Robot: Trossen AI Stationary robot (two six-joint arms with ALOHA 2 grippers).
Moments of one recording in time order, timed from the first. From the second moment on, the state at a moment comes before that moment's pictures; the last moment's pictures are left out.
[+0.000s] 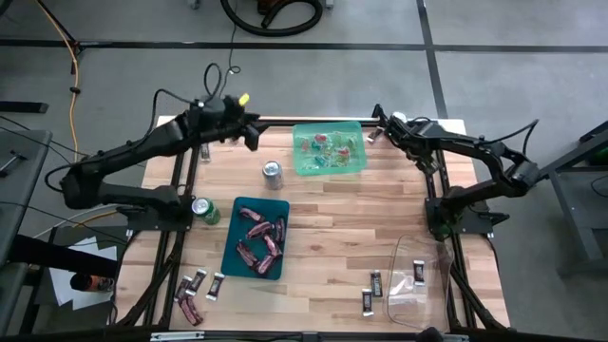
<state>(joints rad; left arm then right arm) 0.54 1.08 0.97 -0.28 -0.05 -0.27 -0.81 1.36 0.76 -0.89 0.45 1.69</state>
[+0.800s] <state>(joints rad) 0.82 1.25 0.97 -0.20 0.21 -0.17 -0.97 1.50 0.74 -0.64 0.62 1.88</state>
